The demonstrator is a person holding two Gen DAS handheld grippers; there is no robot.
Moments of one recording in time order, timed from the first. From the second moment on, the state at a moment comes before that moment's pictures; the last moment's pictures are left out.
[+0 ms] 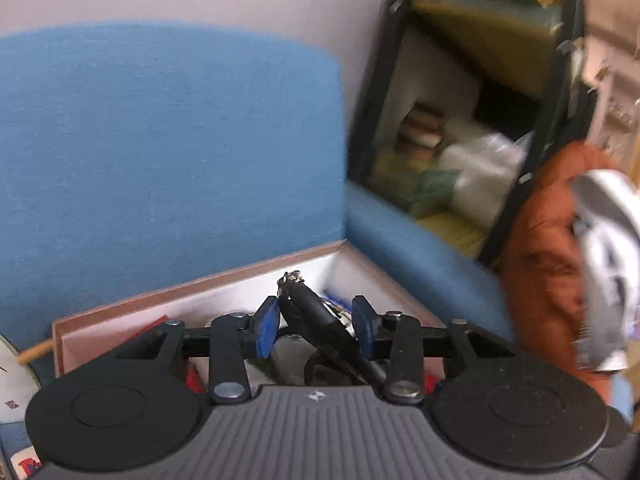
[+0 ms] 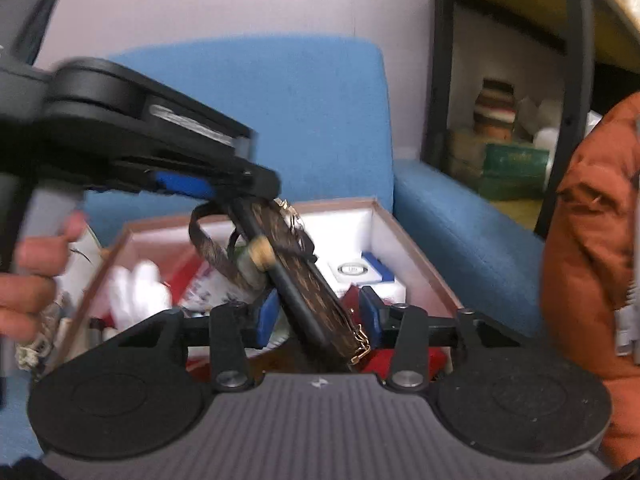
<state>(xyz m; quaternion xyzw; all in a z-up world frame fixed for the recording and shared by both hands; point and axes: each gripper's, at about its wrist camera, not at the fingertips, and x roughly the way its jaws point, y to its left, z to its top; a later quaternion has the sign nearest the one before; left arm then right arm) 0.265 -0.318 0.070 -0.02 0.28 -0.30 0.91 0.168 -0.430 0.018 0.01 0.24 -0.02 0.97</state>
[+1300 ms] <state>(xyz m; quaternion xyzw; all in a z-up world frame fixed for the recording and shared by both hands) 0.135 -0.166 0.074 -0.02 0.28 -0.21 0.94 0.090 -0.350 0.056 -0.03 0.23 0.08 0.97</state>
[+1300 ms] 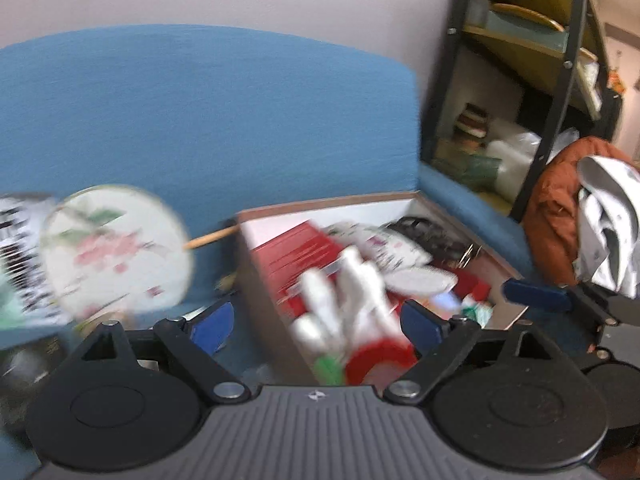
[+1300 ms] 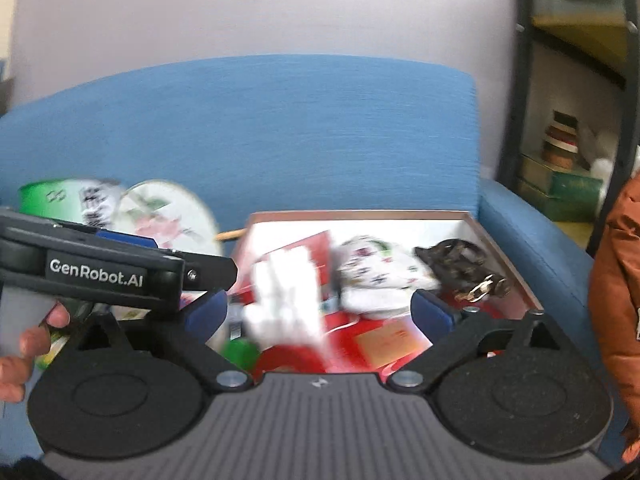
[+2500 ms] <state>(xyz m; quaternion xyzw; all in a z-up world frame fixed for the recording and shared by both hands) 0.055 0.015 -0.018 -0.08 0.34 -0.02 0.94 0.030 -0.167 -0.034 -0.09 0.29 0.27 0.92</state>
